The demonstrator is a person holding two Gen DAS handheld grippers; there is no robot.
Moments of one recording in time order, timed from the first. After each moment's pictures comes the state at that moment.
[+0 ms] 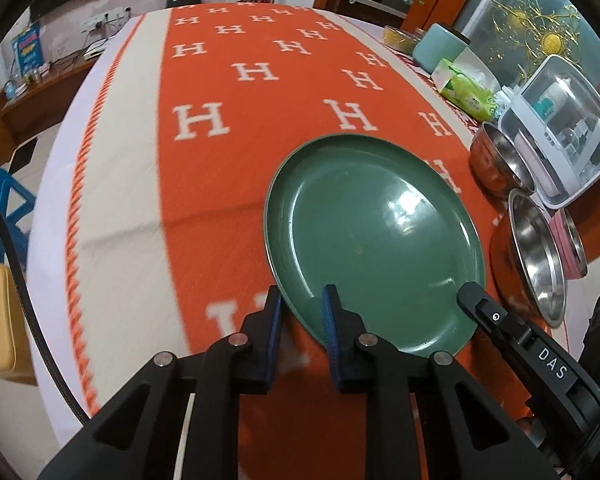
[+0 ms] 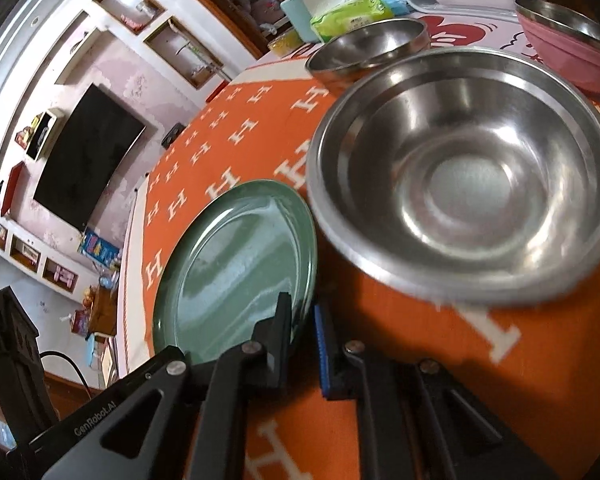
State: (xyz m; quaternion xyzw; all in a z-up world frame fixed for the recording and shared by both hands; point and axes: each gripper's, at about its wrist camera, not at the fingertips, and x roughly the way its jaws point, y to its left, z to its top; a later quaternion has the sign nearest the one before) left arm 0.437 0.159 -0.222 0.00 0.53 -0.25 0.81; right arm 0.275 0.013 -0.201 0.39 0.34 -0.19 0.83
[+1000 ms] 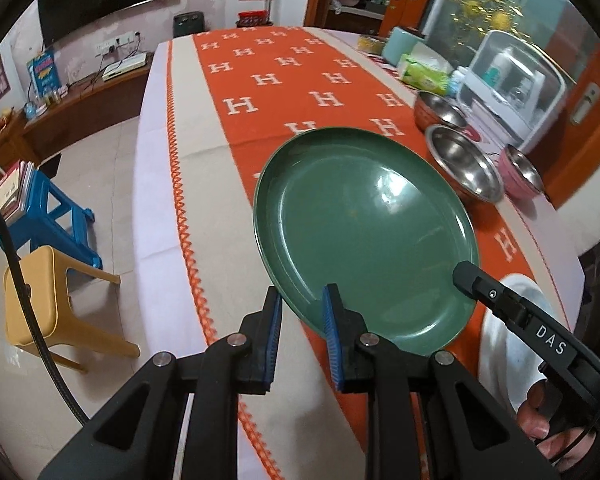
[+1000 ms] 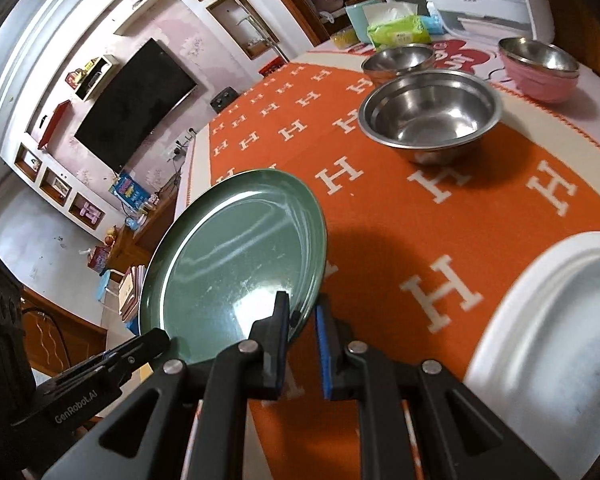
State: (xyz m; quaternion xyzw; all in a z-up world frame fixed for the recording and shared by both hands) left arm 0.278 0.254 -0.143 0.05 0.50 -0.26 0.83; right arm 0.154 0.095 -0.139 0.33 0.36 -0.12 0.86
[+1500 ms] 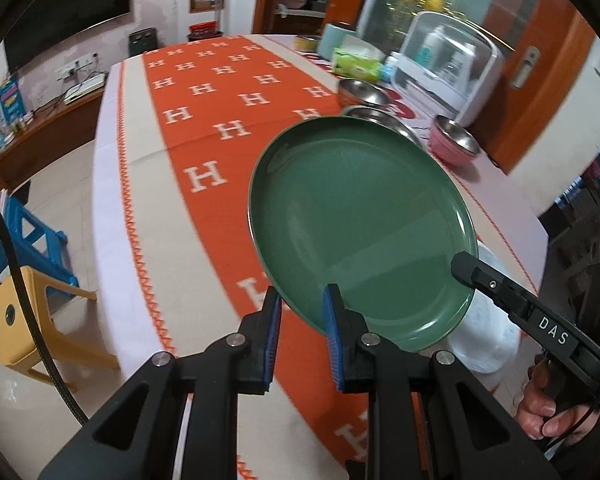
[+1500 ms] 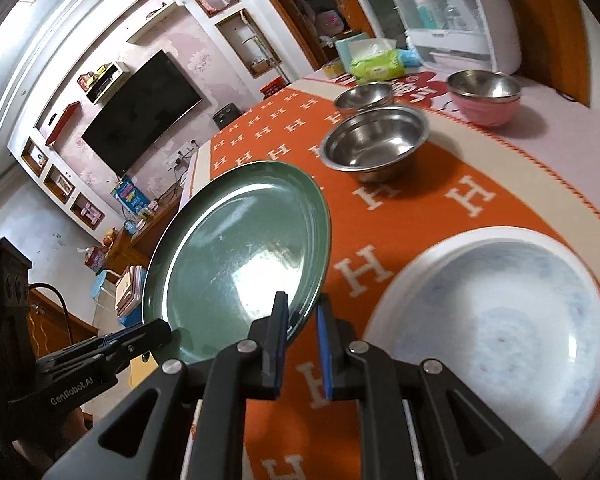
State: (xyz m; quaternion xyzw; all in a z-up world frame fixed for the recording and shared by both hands) left arm 0.200 0.227 -0.116 0.07 0.48 -0.33 0.81; right arm 0.066 0.082 -0.107 0.30 0.34 -0.13 0.88
